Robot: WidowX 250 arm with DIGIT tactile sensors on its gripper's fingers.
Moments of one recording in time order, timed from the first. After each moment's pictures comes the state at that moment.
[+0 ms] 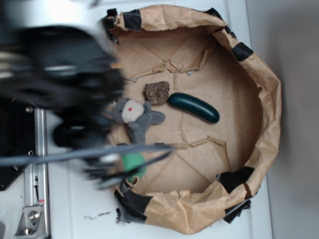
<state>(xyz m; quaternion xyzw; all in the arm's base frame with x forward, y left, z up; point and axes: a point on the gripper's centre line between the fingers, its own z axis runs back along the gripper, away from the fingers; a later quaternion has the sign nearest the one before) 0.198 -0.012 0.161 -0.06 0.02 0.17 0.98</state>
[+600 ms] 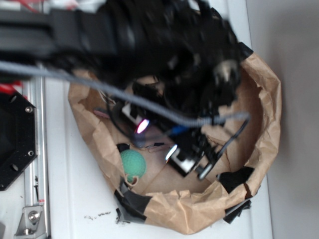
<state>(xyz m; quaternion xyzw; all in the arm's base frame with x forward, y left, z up) 0.242 -0.046 0.063 -0.09 0.18 0.32 0.92</state>
